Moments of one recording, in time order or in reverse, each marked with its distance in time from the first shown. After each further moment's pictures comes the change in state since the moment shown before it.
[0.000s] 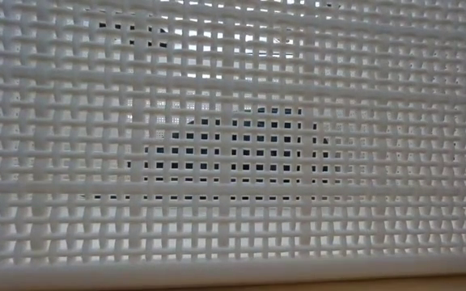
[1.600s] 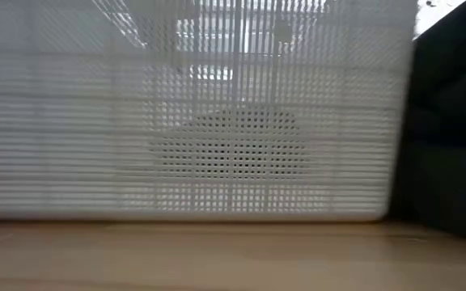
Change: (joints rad) left arm -0.378 0.229 0.322 -0.353 -0.876 0.064; right arm 0.000 -0.073 0.000 0.022 -0.004 -0.007
